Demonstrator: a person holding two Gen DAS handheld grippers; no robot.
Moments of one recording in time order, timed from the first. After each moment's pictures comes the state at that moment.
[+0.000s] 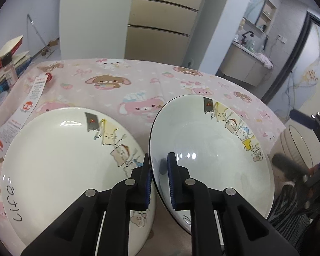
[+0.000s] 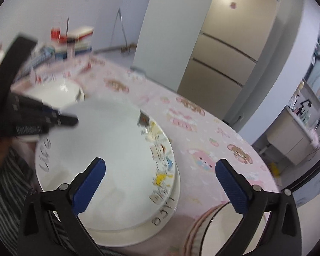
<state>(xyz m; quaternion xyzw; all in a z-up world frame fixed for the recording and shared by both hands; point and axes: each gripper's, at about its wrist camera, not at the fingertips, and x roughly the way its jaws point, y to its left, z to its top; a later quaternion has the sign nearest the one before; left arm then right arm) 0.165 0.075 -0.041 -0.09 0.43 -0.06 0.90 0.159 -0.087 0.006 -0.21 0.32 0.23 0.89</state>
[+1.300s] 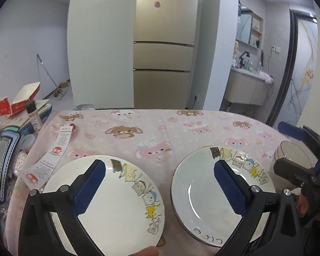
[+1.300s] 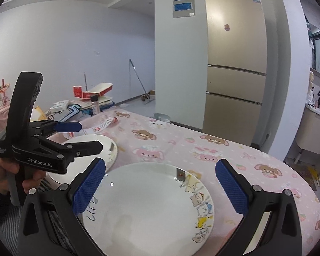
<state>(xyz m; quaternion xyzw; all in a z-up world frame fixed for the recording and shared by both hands) 0.129 0.081 0.017 -0.04 0.30 -0.02 0.95 0.137 -0.100 0.027 -0.07 0.22 0.33 0.91</state>
